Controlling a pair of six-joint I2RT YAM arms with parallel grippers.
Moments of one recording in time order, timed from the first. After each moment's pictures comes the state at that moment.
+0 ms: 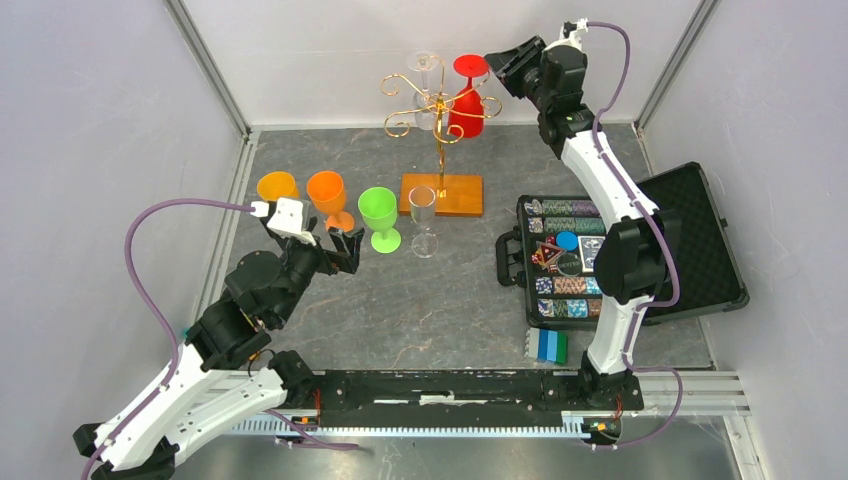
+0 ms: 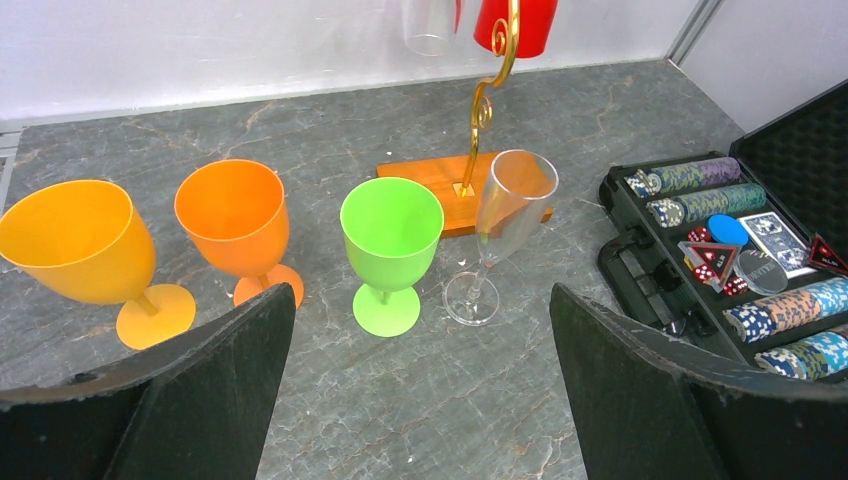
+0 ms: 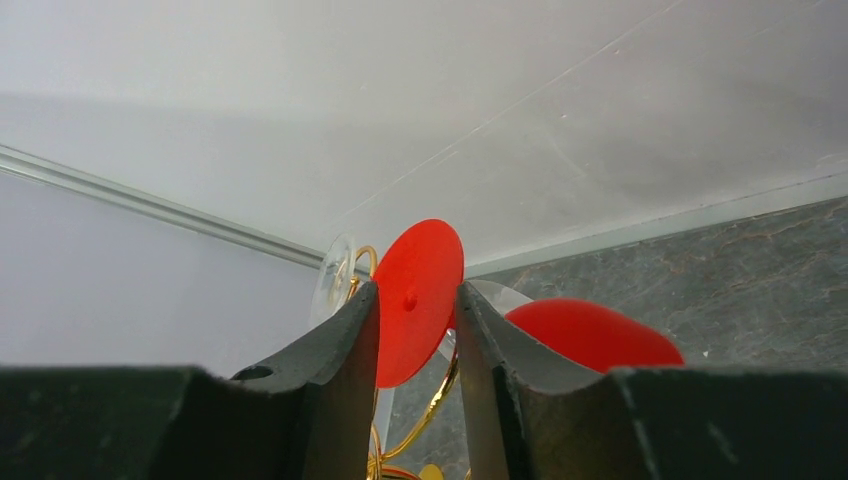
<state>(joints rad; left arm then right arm) -0.82 0.56 0.86 -0.39 -0.49 -0.16 0.25 1.94 1.88 0.05 -0.10 0.94</state>
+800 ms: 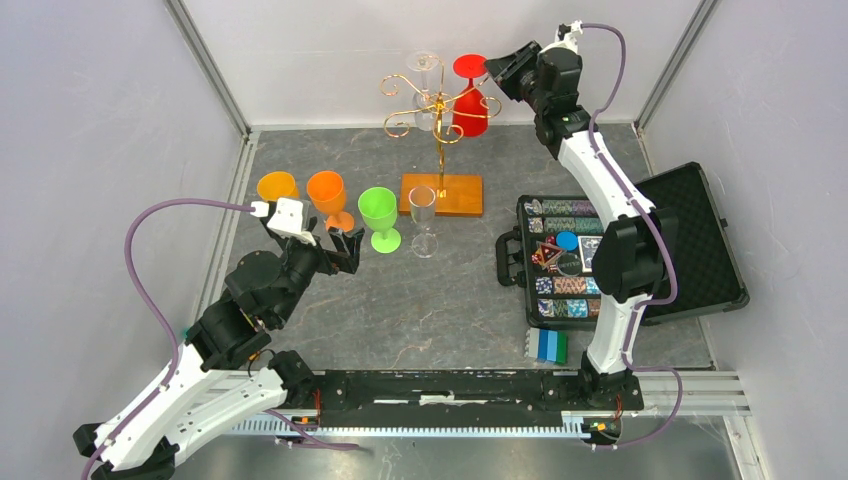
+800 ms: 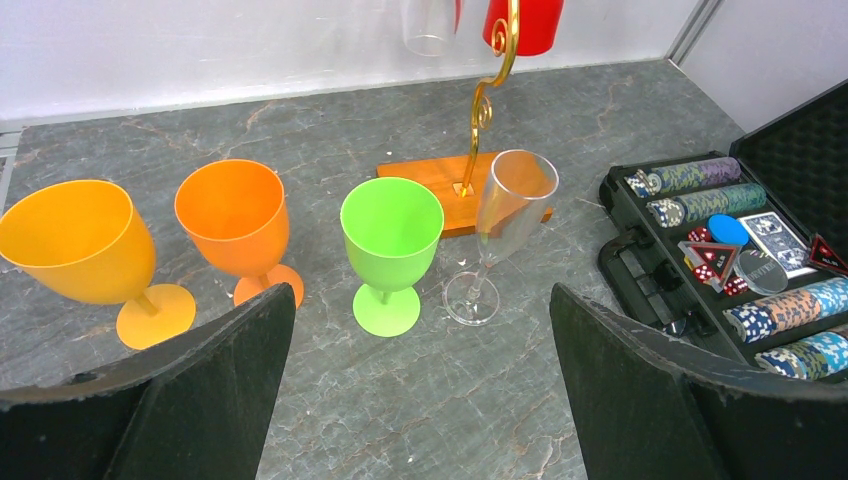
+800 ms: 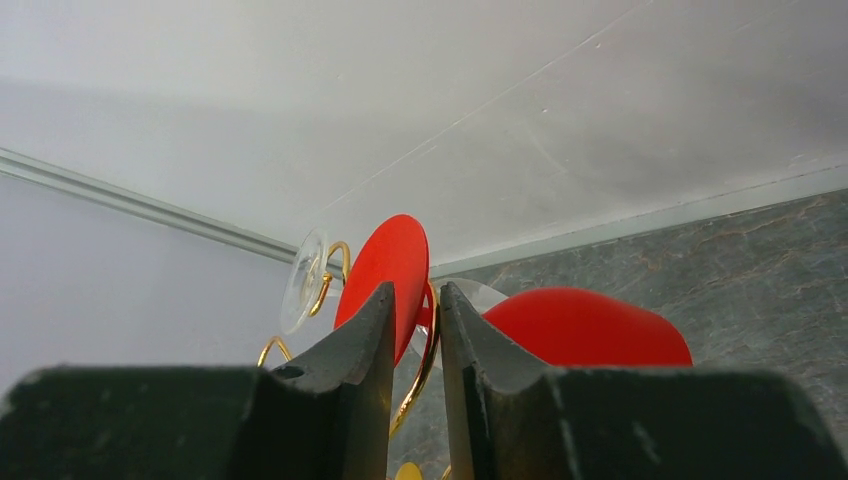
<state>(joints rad) -0.82 0.56 0.86 -0.39 -0.50 -0.16 0.26 1.95 1.88 0.04 -0.09 0.91</state>
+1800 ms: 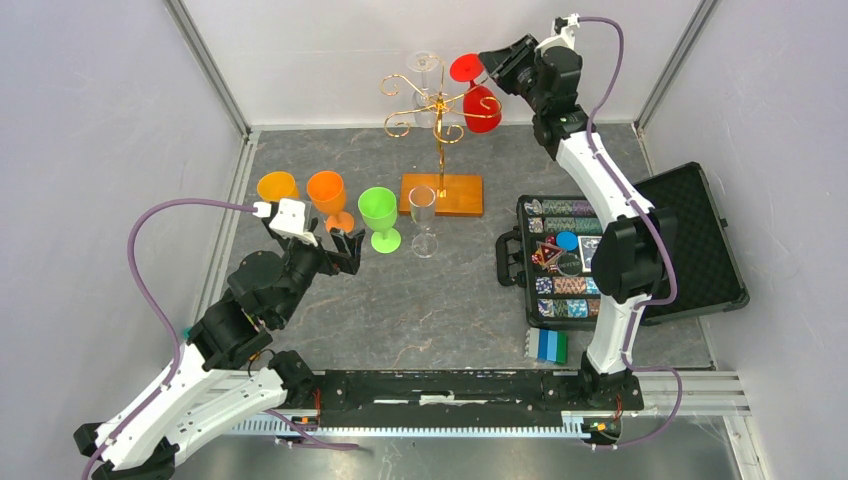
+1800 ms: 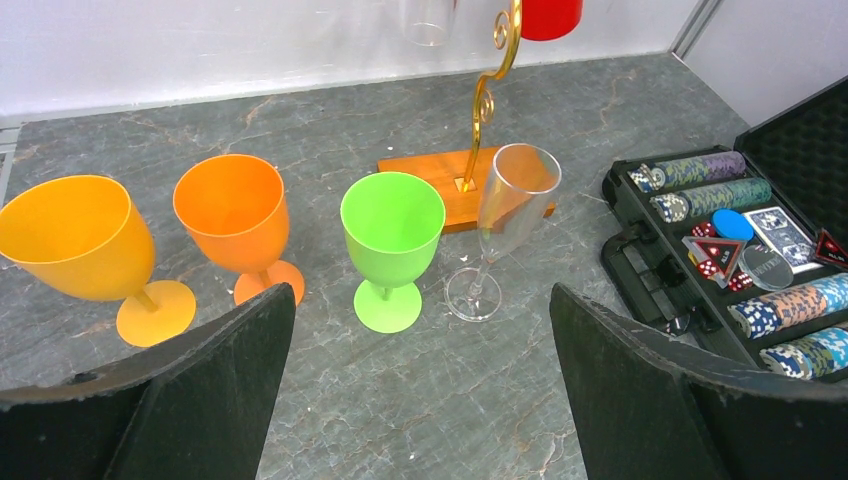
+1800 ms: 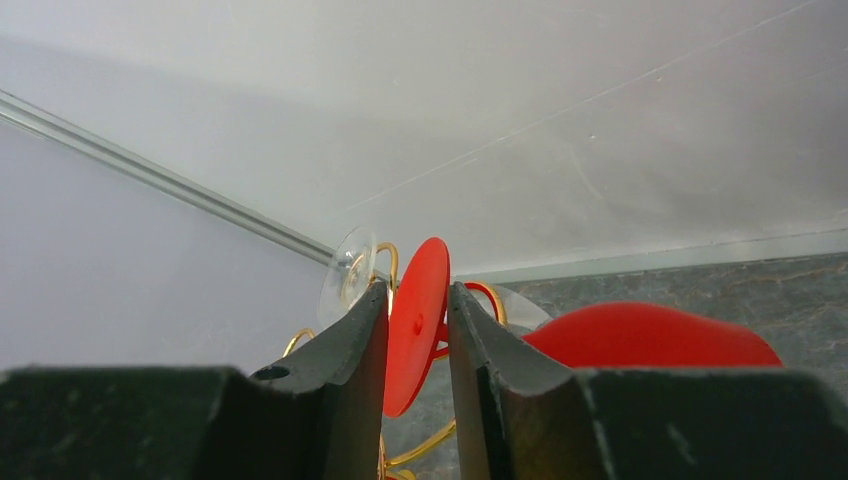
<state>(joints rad) -0.82 0.56 0.85 -0.39 -0.49 -0.16 0.27 1.95 1.87 0.13 -0.12 0.84</state>
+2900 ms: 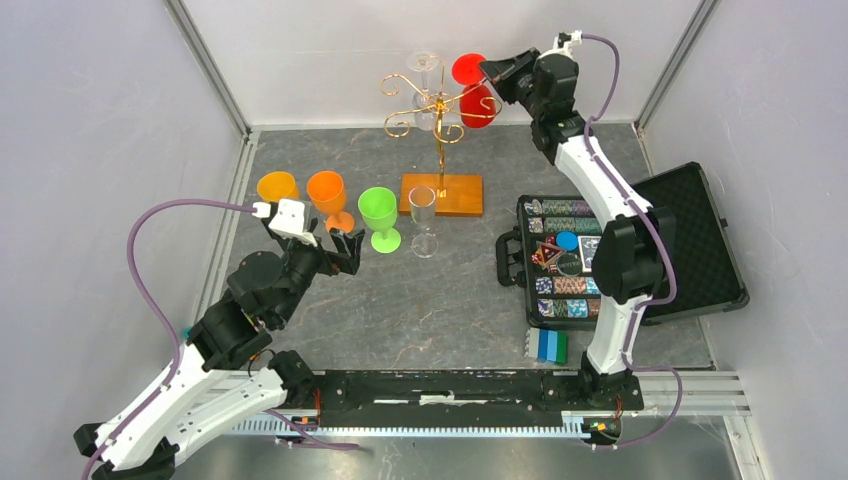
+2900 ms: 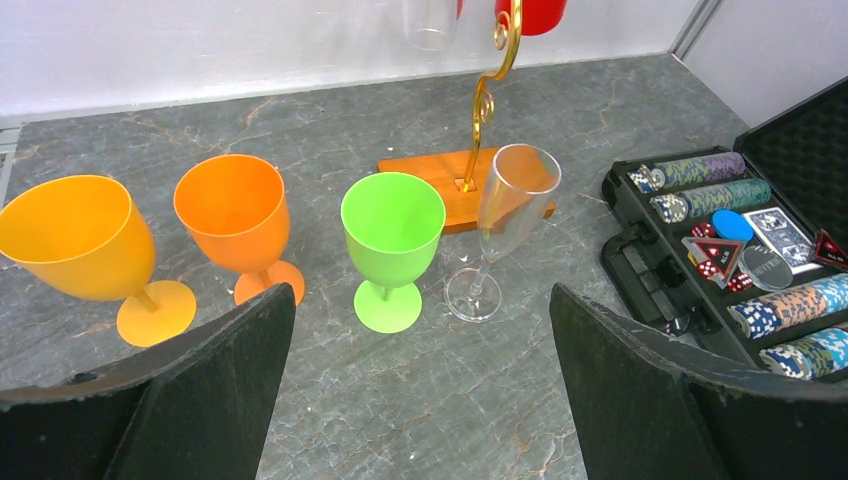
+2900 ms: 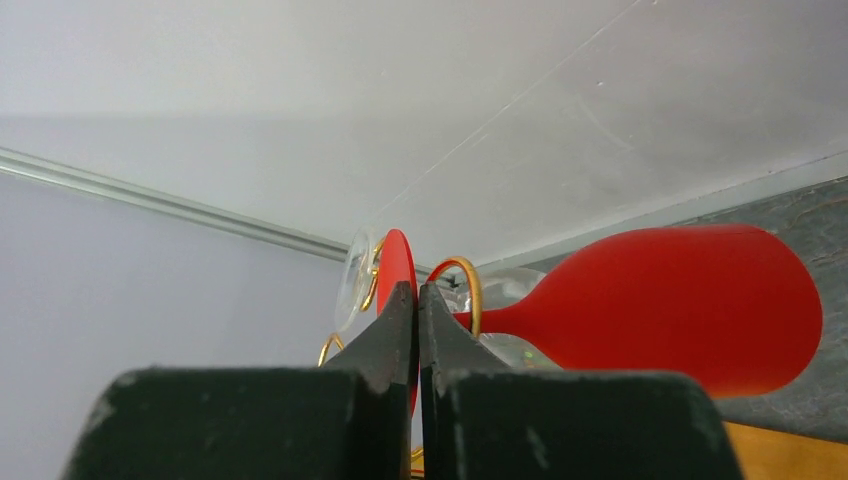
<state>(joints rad) -0.82 0.56 0.85 -0.39 -0.50 -0.16 0.27 1.96 1.86 0.11 -0.12 1.05</state>
